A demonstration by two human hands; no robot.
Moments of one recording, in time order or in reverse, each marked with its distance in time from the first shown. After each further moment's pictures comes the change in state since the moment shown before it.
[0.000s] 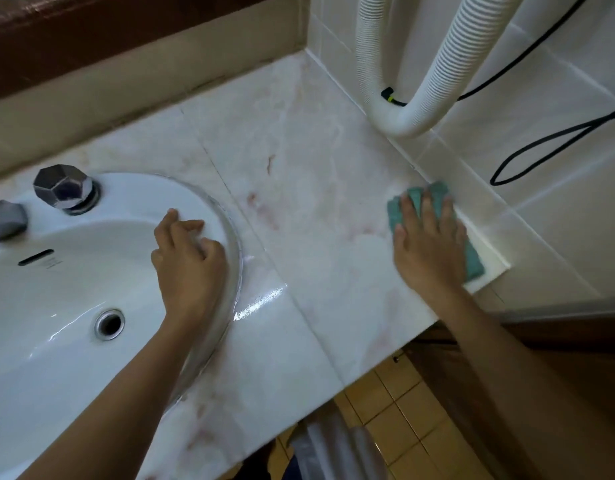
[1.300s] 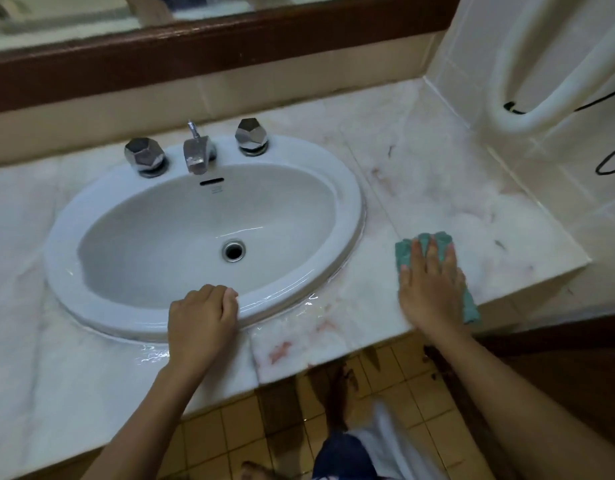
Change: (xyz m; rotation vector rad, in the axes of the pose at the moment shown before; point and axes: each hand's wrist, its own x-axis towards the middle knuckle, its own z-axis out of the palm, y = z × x) left_hand -0.132 -0.202 -0.146 0.490 -0.048 0.133; right_hand -0.166 -0.126 0.023 0.047 -0.094 -0.103
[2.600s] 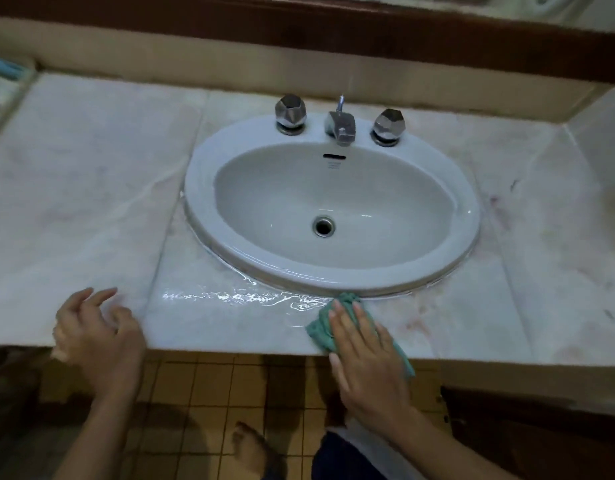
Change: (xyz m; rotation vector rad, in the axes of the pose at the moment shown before) left_hand -0.149 -0.208 -0.006 -0.343 0.526 -0.867; right_hand -0.163 -0.134 0.063 -0.091 -0.044 -0.869
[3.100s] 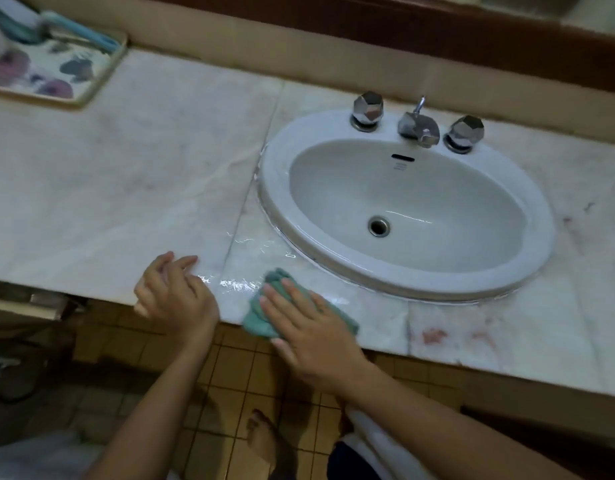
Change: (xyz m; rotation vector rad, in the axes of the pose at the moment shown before) left_hand 0.007 0.010 0.005 0.039 0.157 -0.022; right_hand 0.076 -0.133 0.017 -0.115 -0.054 -0.507
